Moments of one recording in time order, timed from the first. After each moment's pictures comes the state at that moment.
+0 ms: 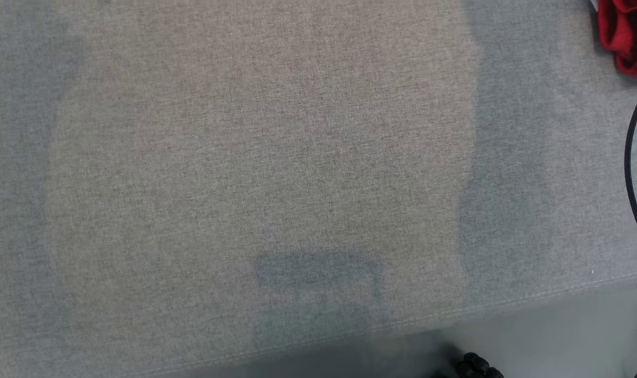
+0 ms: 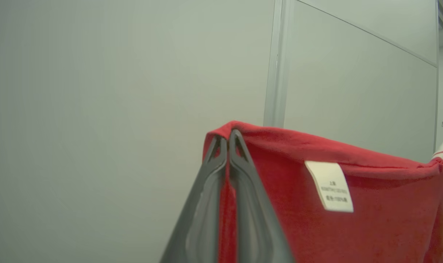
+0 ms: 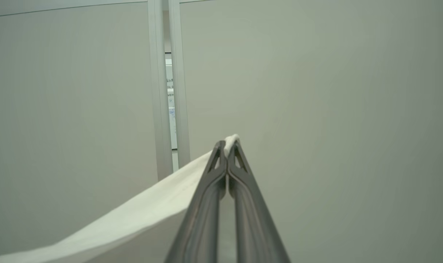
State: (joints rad) left arm -1.58 0.53 -0.50 0.50 -0.90 -0.12 -0.26; right arm -1.79 -0.05 -0.33 0.76 -0.07 0.13 -0.26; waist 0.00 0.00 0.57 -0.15
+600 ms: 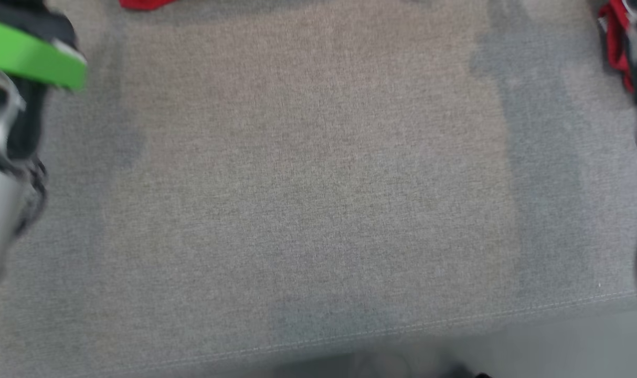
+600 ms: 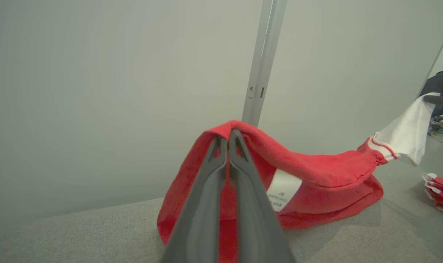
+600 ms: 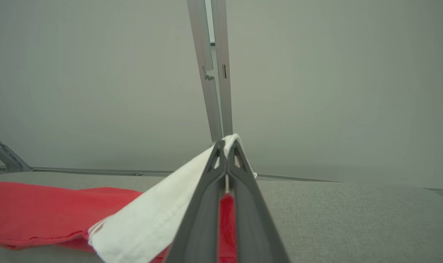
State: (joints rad) left arm -1.05 0.55 -0.54 0.37 -0.85 -0.13 -0.26; right arm -1.29 -0.19 0.06 0.58 0.32 0.13 0.19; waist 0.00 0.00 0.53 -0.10
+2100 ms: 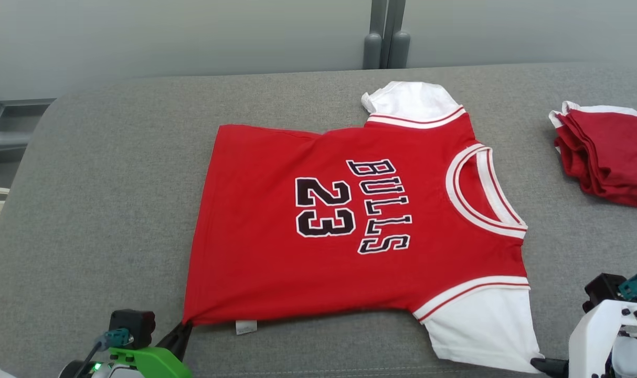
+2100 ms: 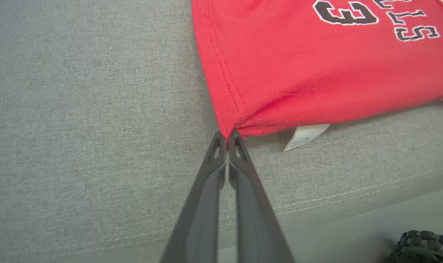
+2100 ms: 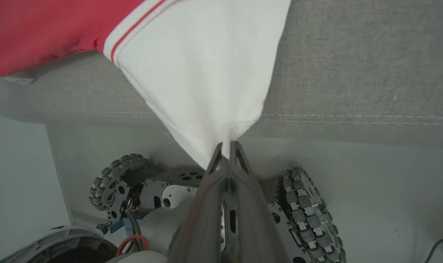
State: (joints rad) left arm -0.18 0.59 -0.82 0.21 -0.89 0.21 0.00; right arm 0.12 -0.22 -0.16 -0.16 0.61 0.13 1.17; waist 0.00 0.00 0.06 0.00
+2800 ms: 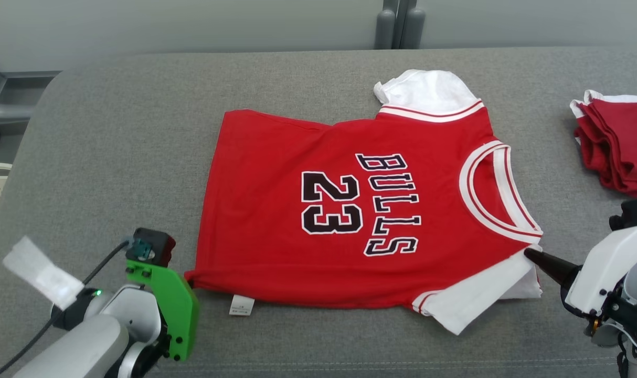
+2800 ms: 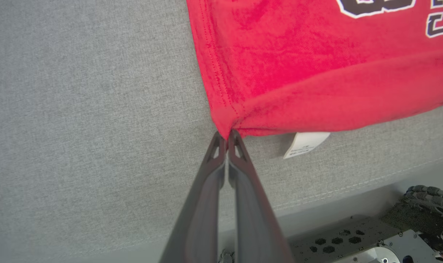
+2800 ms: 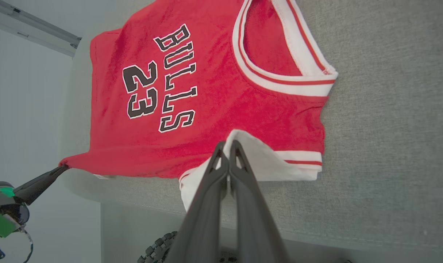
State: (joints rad) left arm -0.43 0.67 -0.89 0.09 -0.89 0.26 0.47; right arm -0.09 -0.08 -0.29 -0.16 0.64 0.13 1.03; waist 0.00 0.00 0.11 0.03
